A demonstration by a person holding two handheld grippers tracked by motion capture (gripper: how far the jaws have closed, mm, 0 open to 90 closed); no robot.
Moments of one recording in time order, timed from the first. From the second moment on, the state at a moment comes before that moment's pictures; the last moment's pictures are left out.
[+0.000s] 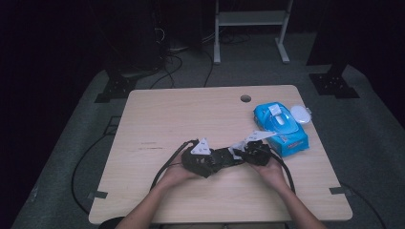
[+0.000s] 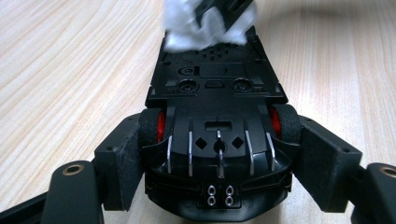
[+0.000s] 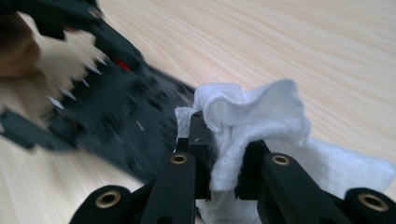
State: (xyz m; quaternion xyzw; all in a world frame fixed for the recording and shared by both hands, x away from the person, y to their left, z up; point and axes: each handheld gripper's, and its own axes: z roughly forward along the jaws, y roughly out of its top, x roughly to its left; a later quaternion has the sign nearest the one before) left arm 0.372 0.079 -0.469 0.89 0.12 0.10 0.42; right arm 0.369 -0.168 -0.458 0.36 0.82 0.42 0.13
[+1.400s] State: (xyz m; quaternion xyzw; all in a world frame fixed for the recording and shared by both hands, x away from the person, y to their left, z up) left arm 0.411 0.103 -0.478 0.84 0.28 -0.10 0.45; right arm 0.345 -0.175 -0.460 0.28 0.86 0.41 0.14
